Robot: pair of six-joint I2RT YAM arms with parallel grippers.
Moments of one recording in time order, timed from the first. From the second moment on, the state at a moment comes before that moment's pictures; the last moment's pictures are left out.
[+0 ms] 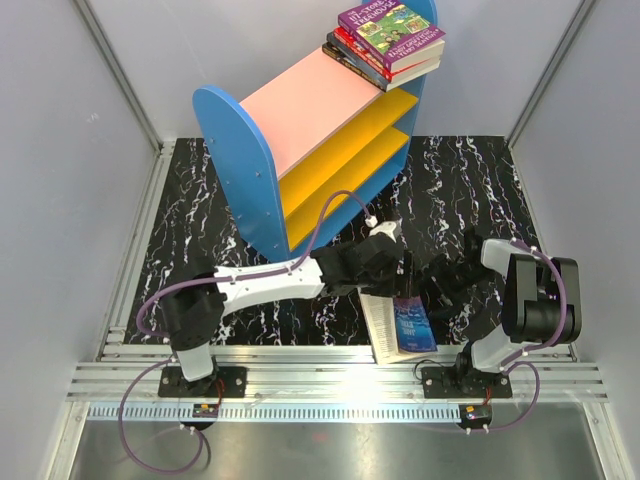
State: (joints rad) left arm -1.15 1.78 1.35 -0.31 -0.02 -0.92; right arm -0.11 1.58 0.73 -0.75 -0.50 0.77
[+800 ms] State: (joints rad) left arm -1.15 1.83 1.18 -0.18 0.01 -1.00; right arm -0.11 1.58 0.69 -0.72 -0.56 0.78
